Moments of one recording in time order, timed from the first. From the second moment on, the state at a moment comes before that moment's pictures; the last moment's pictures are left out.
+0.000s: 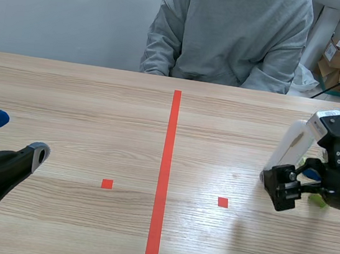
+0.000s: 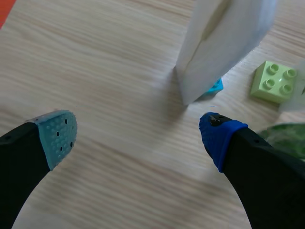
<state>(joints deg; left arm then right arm) 45.9 -27.5 -14.2 120.0 -23.5 -27.4 4.1 -11.0 25.1 2.7 87.7 20.3 21.9 -25.9</state>
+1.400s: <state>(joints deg) 45.9 -27.5 -14.2 120.0 -23.5 -27.4 4.1 -35.3 31.9 13.0 128.8 25.7 36.3 -30.8</state>
